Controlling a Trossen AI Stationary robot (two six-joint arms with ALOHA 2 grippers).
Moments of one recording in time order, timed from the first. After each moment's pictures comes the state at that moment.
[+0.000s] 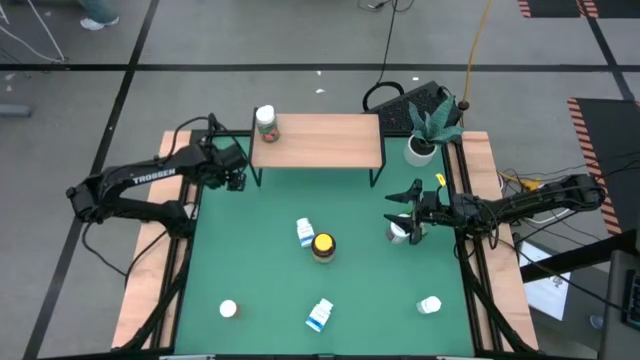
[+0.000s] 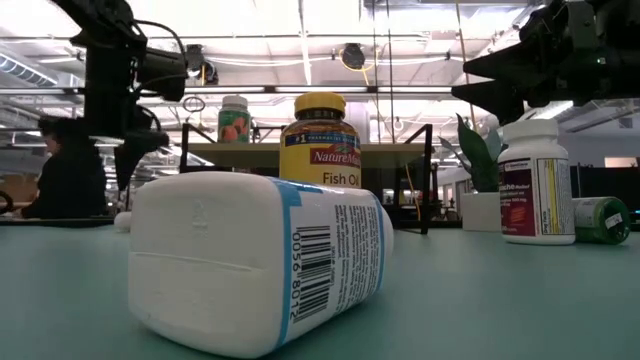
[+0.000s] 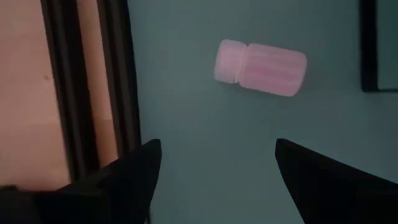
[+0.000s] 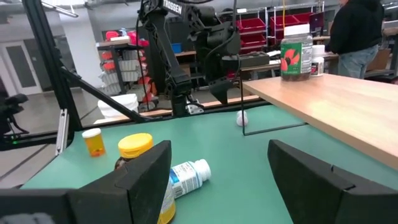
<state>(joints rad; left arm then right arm) 0.60 1.16 0.73 -1.07 -0.27 -0.87 0.10 0.71 0.03 0.73 0.24 0.13</state>
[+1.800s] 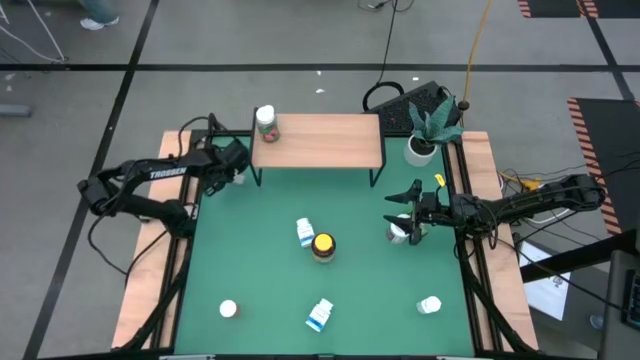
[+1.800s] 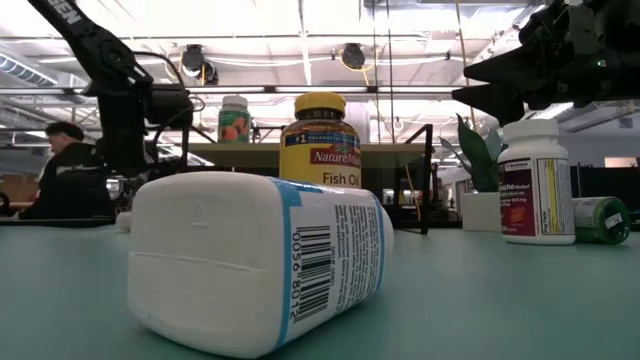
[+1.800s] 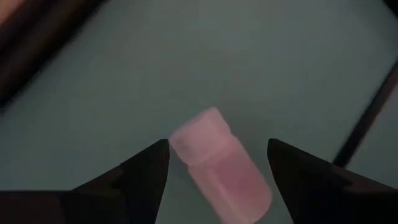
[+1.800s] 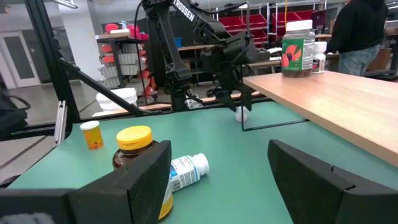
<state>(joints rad) 0.72 1.30 0.58 -0.57 -0.29 -1.48 0.10 0.71 0.03 0.71 0.23 0.11</state>
